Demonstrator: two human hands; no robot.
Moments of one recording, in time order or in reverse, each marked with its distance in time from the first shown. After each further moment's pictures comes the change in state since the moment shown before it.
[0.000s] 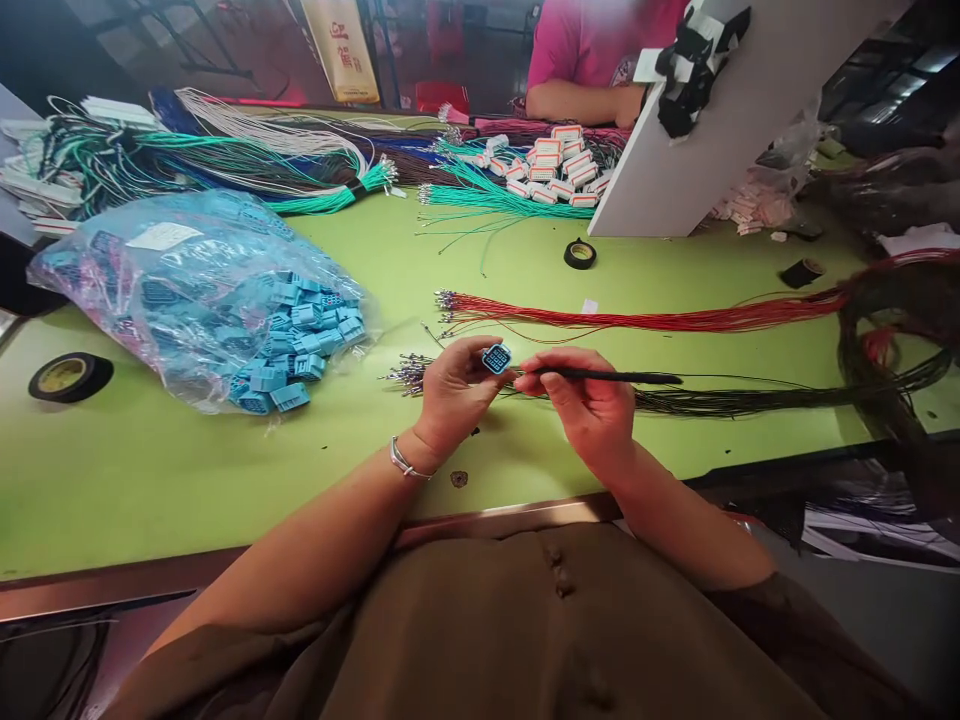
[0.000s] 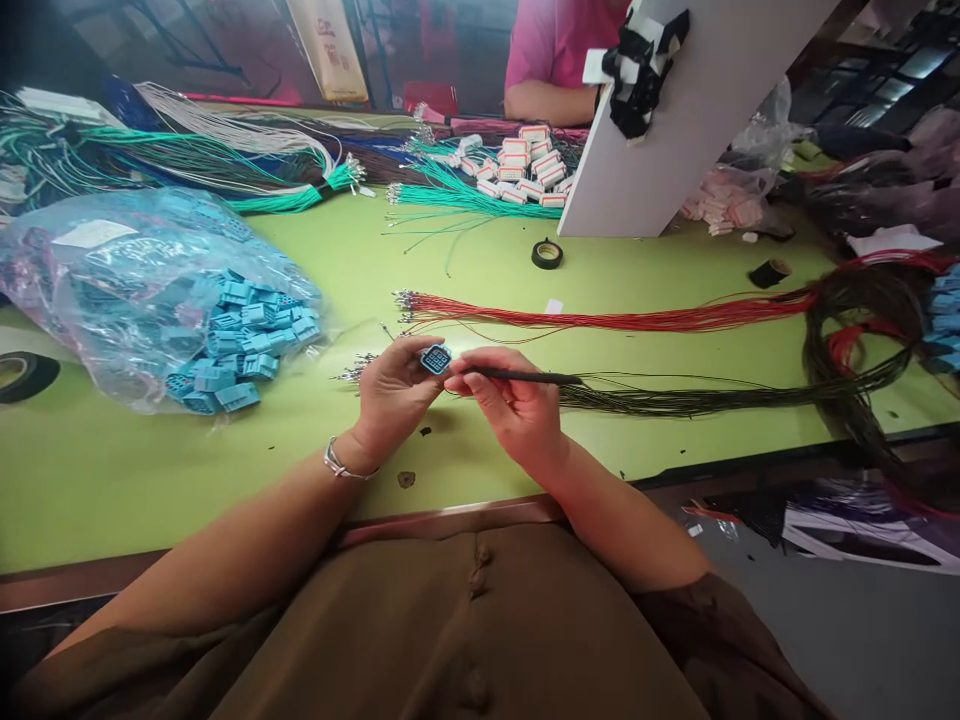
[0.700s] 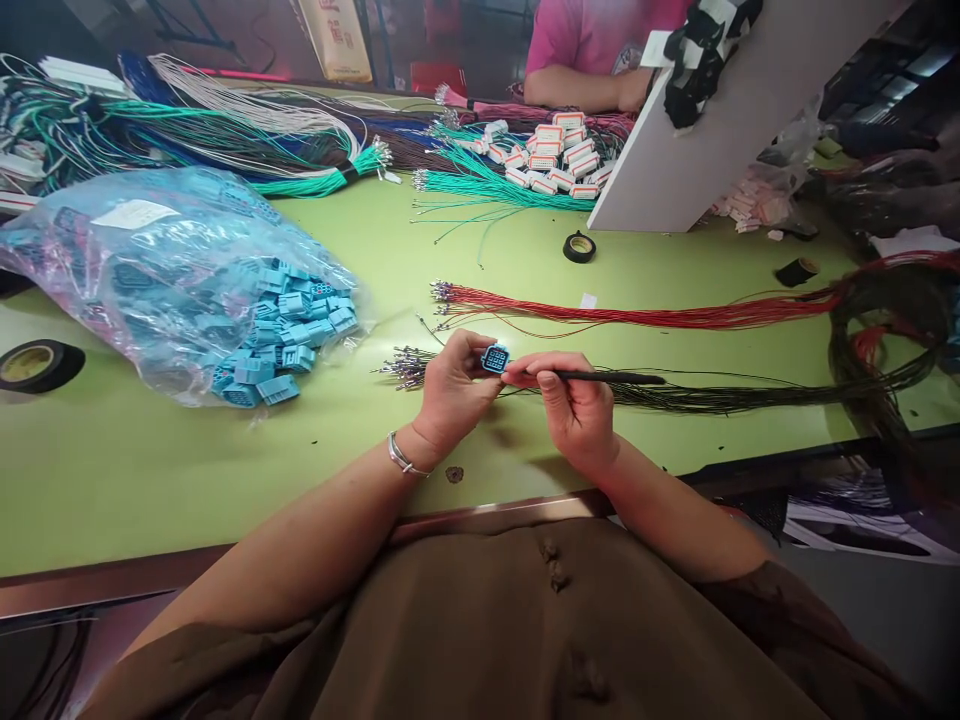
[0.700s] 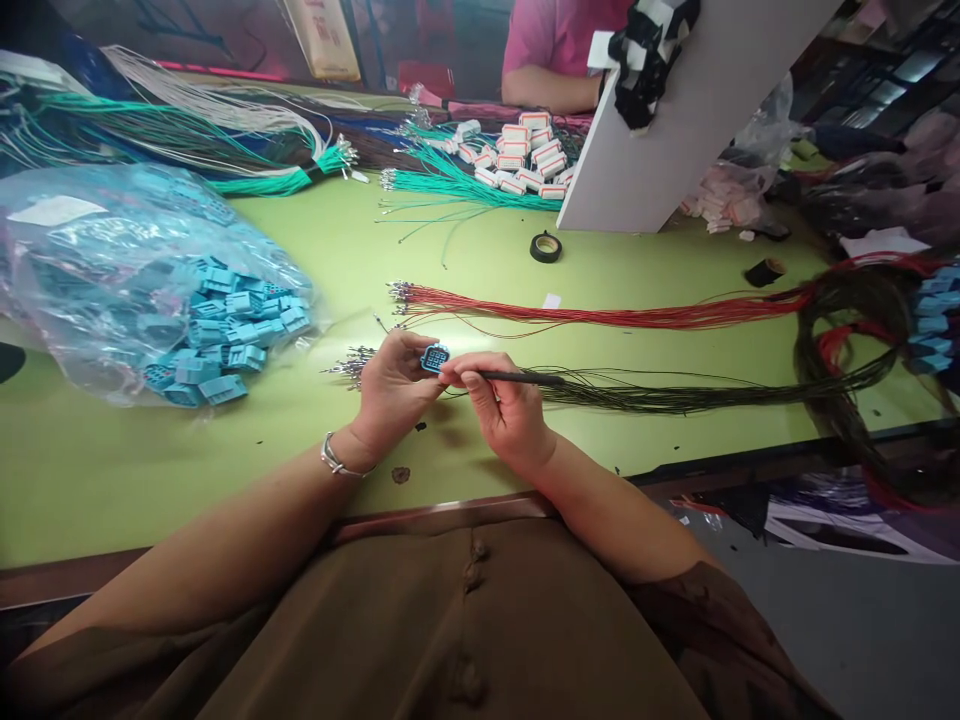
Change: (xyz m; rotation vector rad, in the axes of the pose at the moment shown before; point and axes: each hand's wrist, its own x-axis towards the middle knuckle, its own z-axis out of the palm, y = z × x) left_hand -0.002 -0.001 0.004 0.011 0.007 -0.080; right_hand -0.006 0.013 0.002 -0.149 -0.059 -0.050
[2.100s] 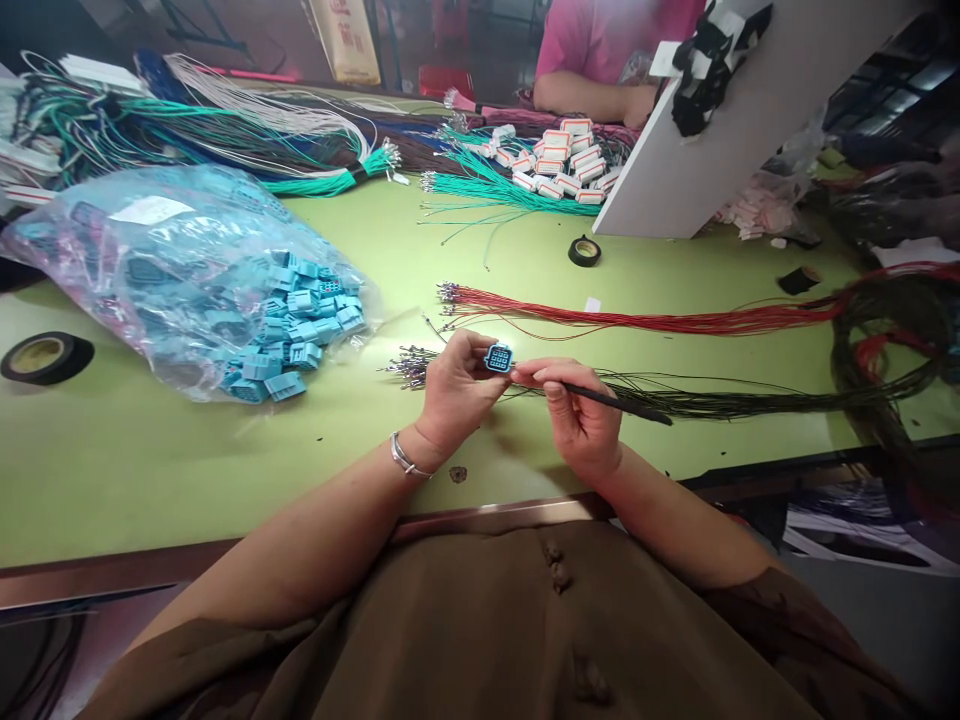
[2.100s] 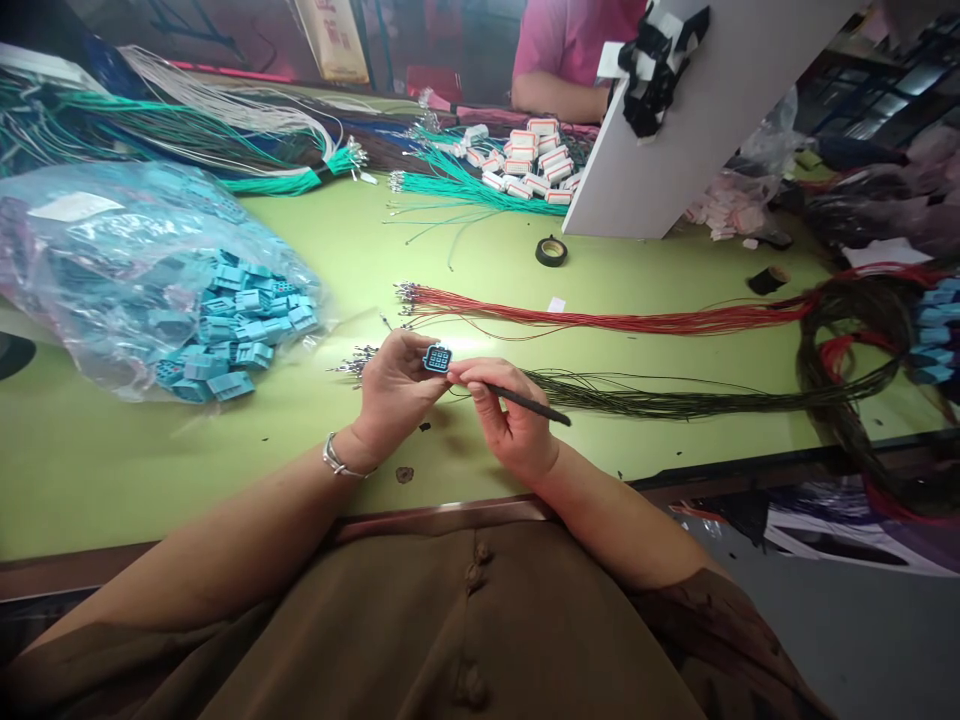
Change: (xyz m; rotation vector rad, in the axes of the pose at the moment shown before) left_hand -0.001 0.007 -0.001 0.058 0.032 0.026; right_hand -0.003 -0.001 0.000 -0.075 0.016 -0.098
